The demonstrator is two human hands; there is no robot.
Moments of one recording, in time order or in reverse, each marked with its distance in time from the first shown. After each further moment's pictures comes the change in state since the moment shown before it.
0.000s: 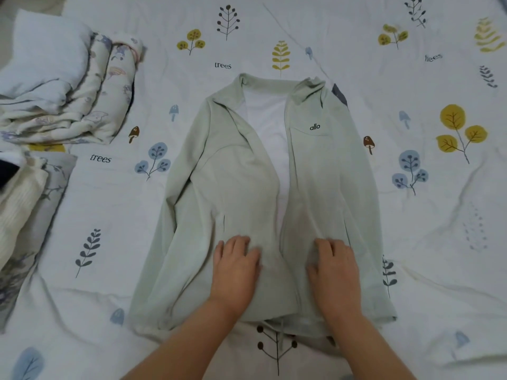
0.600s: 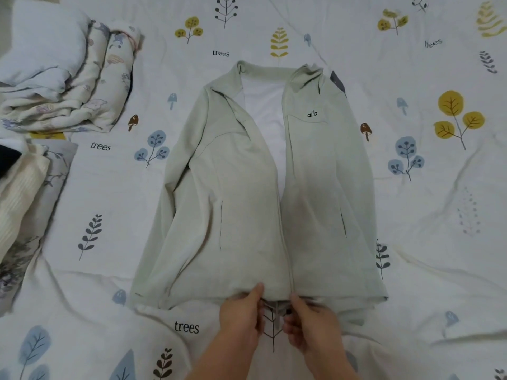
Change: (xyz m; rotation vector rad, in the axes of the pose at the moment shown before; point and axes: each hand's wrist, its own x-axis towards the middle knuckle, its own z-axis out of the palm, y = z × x) left_hand -0.057 0.059 -0.012 -1.431 -0.179 -1.500; right_hand -0.082 -0.022 -0.005 1.198 -0.452 1.131
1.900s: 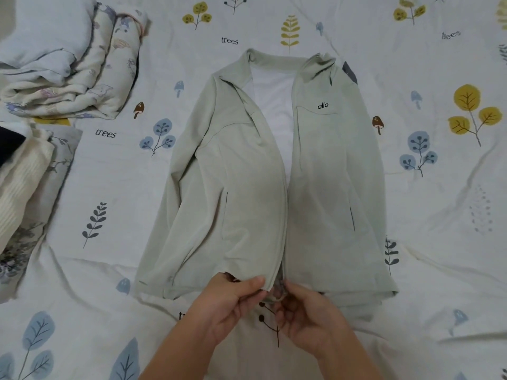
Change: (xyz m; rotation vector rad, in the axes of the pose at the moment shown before) left_hand -0.023 0.047 -0.038 -0.019 -0.422 -0.001; right_hand -0.003 -0.016 0.015 0.355 -0.288 0.317
